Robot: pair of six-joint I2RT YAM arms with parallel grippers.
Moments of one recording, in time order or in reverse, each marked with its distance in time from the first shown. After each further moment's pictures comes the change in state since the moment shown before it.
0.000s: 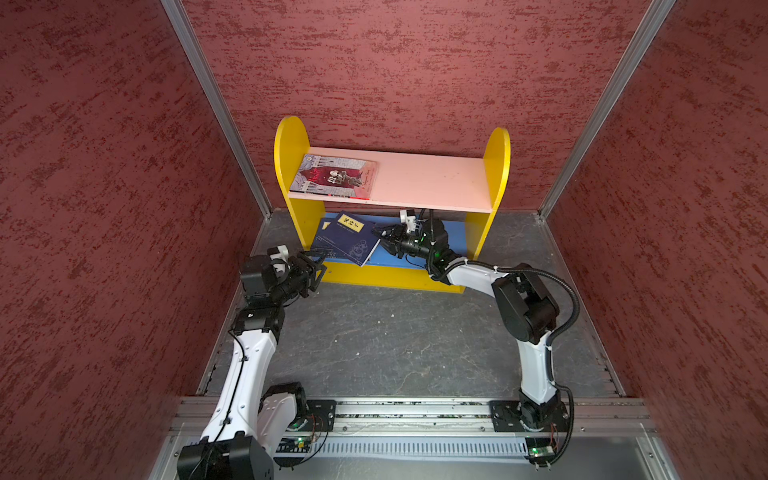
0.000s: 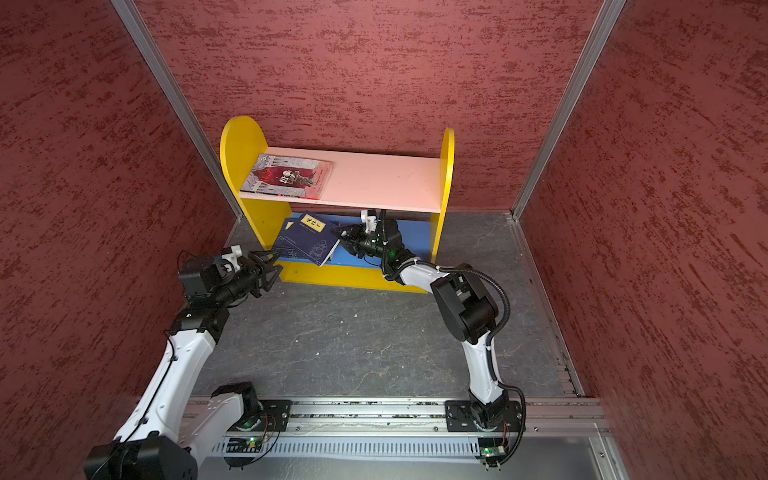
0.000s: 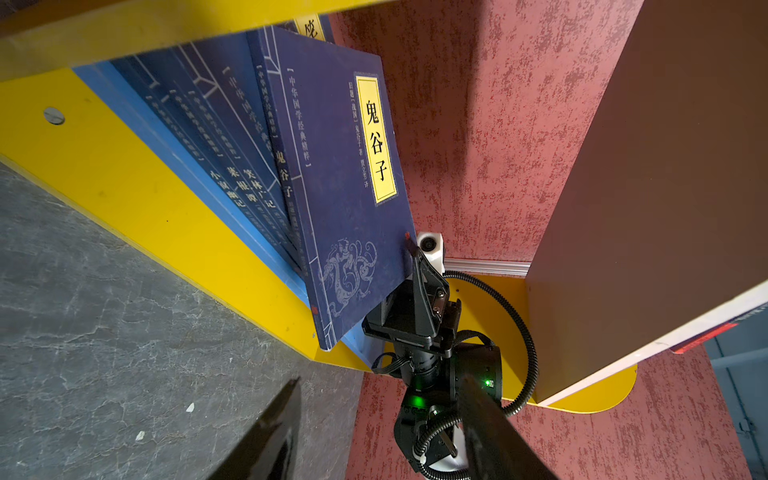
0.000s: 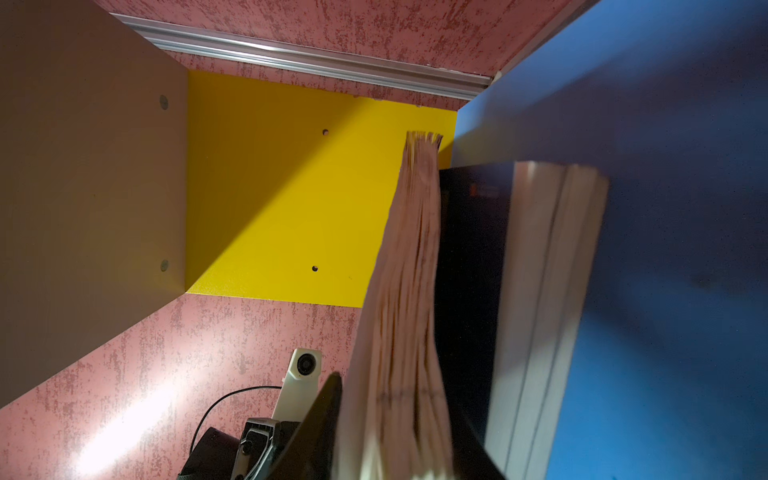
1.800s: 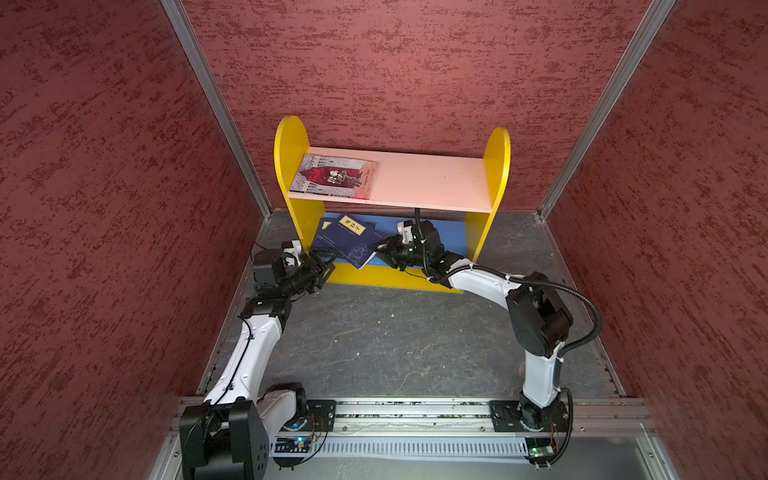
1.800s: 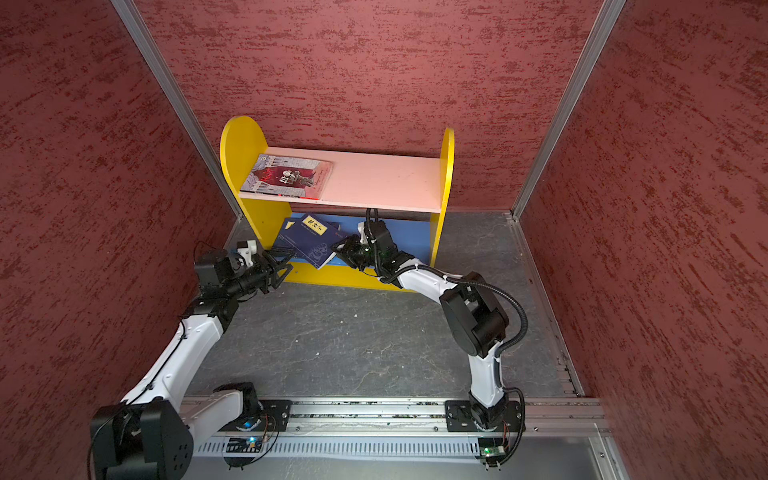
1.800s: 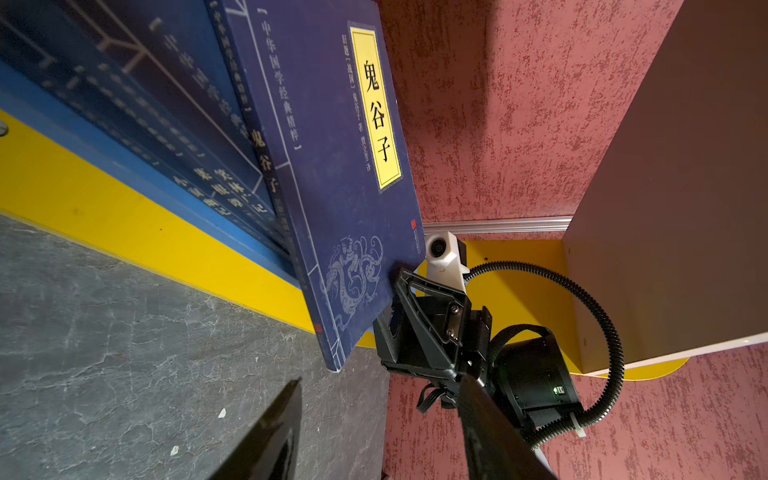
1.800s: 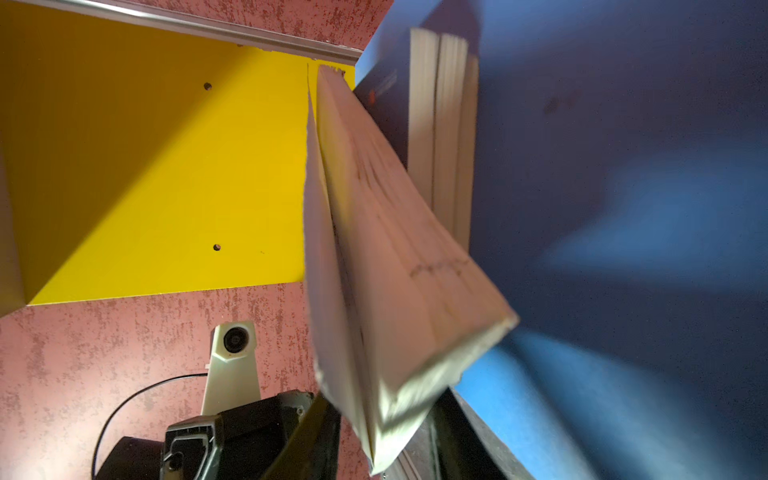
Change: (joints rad) left arm -0.045 0.142 0.001 0.087 0.061 0.137; right arm 0.080 -0.127 -0.013 -0.428 0.135 -0.148
